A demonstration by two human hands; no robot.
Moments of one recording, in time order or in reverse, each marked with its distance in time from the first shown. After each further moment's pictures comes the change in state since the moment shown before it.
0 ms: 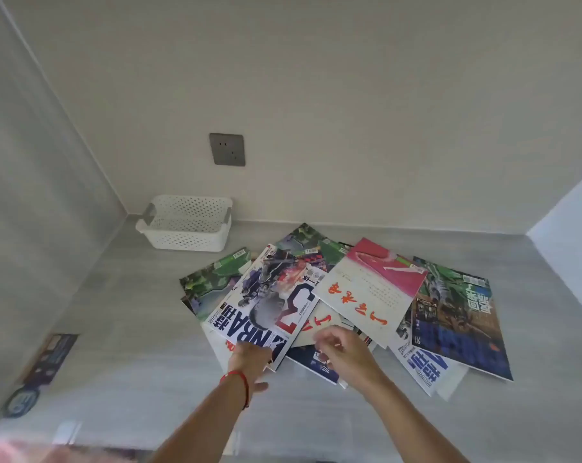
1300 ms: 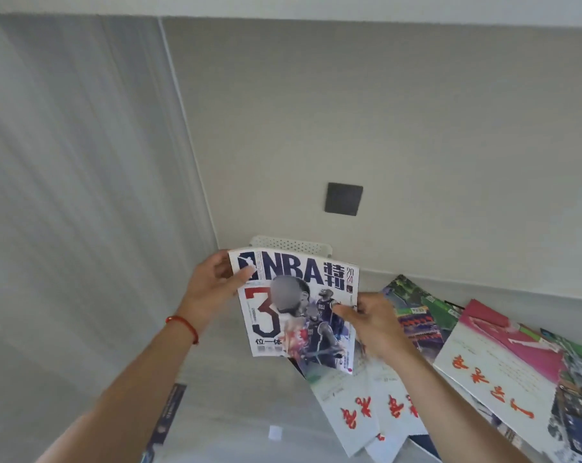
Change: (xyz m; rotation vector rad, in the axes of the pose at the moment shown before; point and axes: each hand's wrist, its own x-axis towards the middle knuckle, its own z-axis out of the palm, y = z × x) left_hand 0.047 0.151 -0.352 -0.235 0.087 0.848; right_hand 0.145 -0.215 0.118 0.011 0.086 -0.272
